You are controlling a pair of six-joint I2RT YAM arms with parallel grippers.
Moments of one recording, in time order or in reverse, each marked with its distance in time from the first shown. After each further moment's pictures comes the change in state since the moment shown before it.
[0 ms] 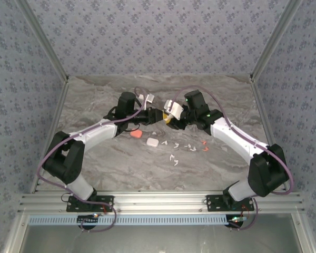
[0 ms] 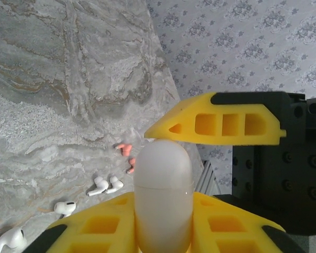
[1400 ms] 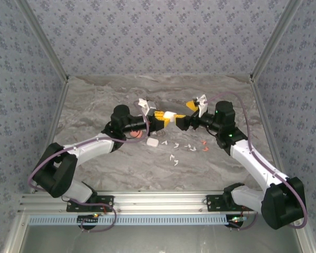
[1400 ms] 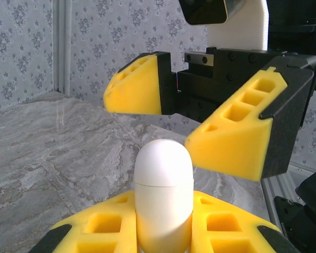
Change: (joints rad) left arm -0.092 -0.158 -0.237 0.493 -0.067 0.587; right arm -0.180 -0.340 -0.368 0.524 -0.244 0.664
